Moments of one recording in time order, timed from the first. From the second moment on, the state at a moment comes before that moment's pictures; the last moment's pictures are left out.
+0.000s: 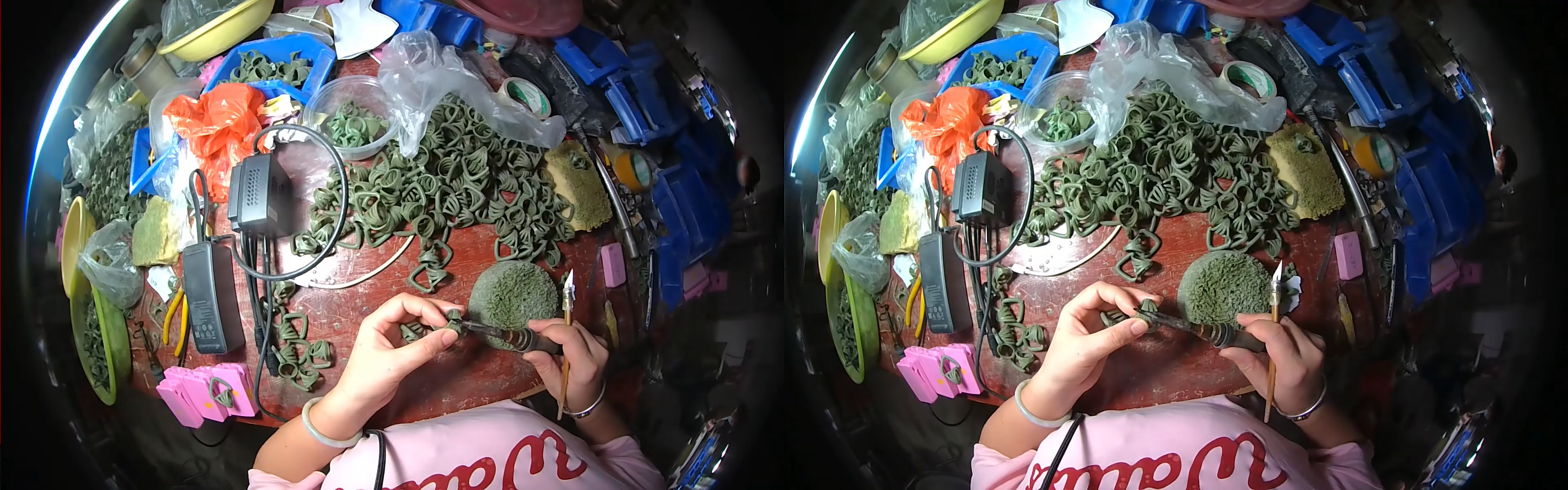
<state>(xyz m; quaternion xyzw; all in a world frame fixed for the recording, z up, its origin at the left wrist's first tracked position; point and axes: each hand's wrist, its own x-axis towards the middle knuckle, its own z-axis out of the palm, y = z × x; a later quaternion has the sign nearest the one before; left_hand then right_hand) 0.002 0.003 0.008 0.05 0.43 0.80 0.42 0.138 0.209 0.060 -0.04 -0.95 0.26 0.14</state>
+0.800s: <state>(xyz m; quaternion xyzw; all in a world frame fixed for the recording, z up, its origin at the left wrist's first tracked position) 0.002 0.002 0.007 0.06 0.43 0.80 0.41 0.137 0.216 0.066 -0.06 -0.94 0.30 0.16</state>
